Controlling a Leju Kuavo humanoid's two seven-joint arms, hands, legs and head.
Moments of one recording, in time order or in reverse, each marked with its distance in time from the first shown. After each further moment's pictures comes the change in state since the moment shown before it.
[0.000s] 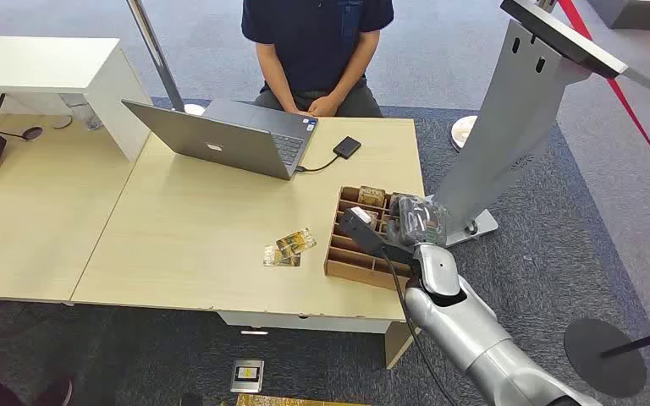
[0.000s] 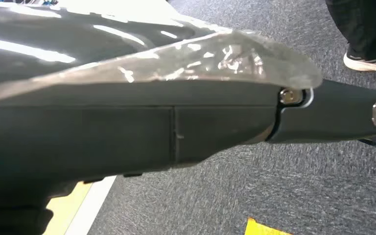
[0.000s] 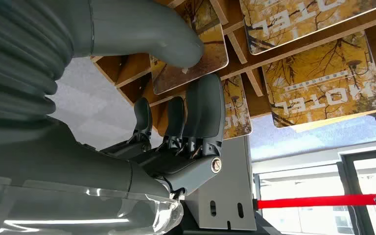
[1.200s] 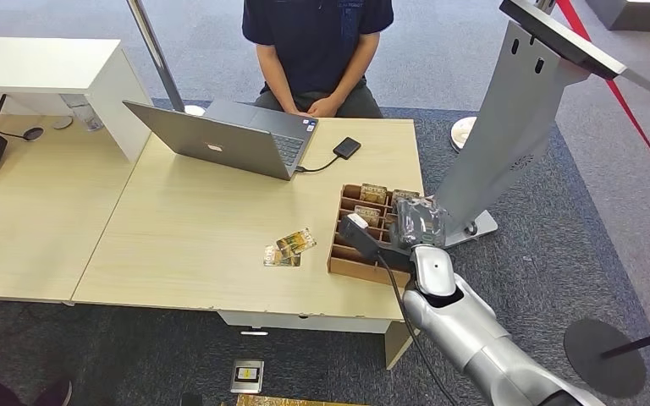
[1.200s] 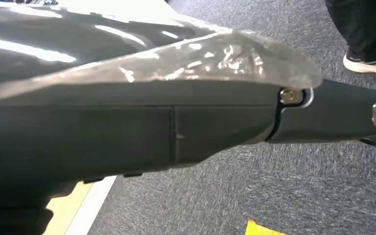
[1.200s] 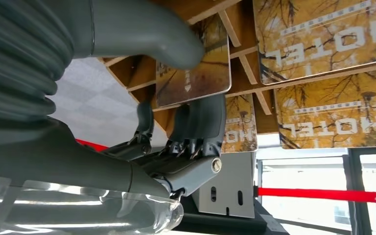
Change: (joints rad) left arm 0.000 0.000 0.000 0.000 0.000 0.000 0.000; right arm 0.000 0.000 0.000 0.000 0.000 -0.002 -0.003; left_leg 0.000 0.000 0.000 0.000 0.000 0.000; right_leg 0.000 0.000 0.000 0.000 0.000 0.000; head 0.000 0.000
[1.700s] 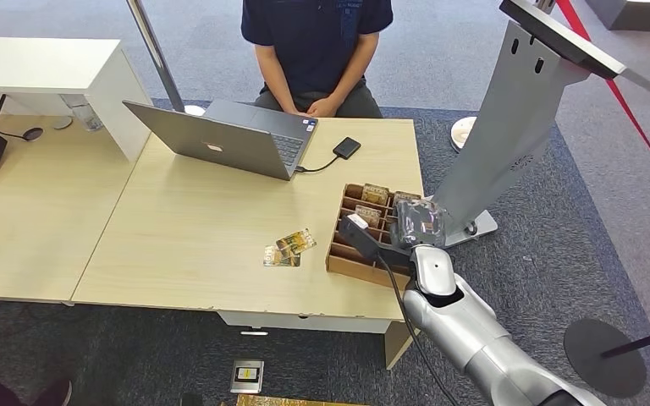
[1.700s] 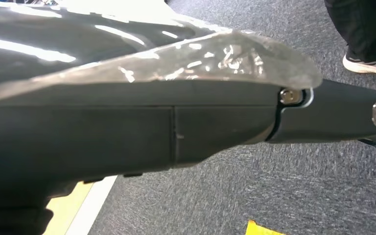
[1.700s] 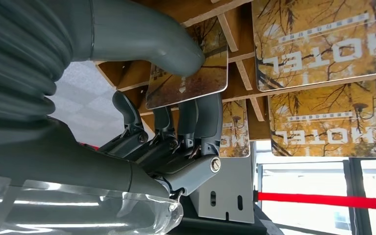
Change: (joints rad) left arm 0.000 0.000 0.000 0.000 0.000 0.000 0.002; right arm 0.000 0.000 0.000 -0.001 0.000 -0.001 -0.002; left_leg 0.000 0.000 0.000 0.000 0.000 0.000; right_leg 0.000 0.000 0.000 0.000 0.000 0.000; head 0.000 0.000
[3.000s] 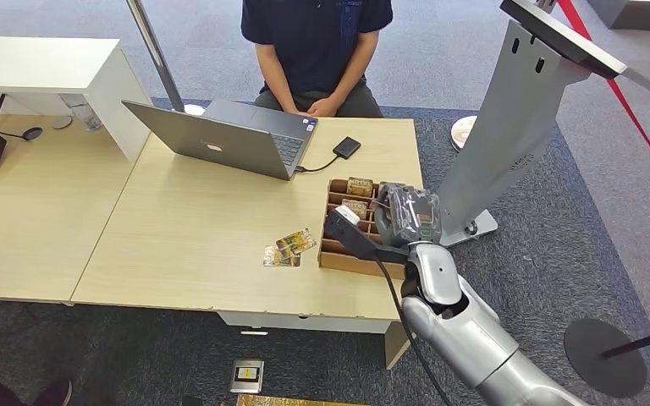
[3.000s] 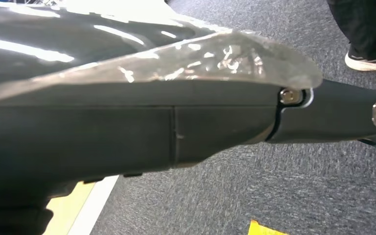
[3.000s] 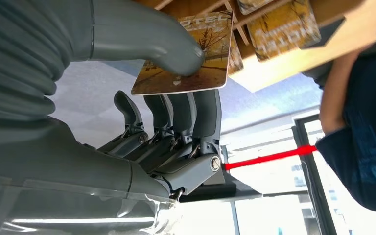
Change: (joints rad) left arm 0.010 0.000 0.001 0.000 0.003 -0.004 -0.010; right arm 0.074 -0.062 -0.005 -0.369 -0.003 0.001 -0.008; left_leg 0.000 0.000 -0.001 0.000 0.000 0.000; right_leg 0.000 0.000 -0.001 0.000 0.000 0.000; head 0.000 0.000
